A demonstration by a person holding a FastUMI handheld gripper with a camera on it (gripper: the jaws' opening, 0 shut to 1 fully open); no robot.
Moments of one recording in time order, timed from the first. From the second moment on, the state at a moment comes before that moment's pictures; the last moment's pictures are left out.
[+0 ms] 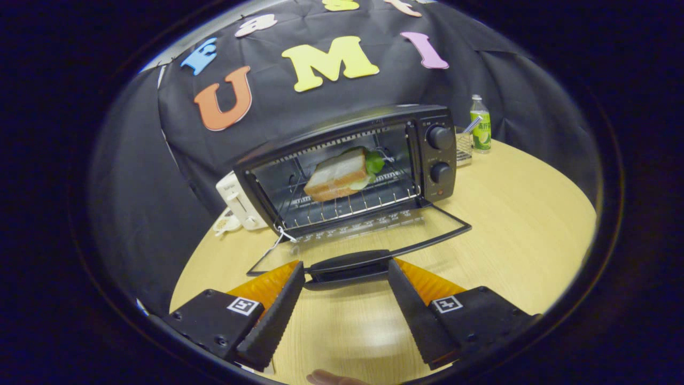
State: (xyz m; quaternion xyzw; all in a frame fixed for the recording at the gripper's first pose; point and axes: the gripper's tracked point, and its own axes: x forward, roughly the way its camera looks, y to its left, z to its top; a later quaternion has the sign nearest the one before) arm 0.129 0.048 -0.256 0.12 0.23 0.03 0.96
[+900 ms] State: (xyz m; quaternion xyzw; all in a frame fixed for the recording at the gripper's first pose) arm 0.170 0.047 -0.213 -0.01 0.06 0.01 1.00
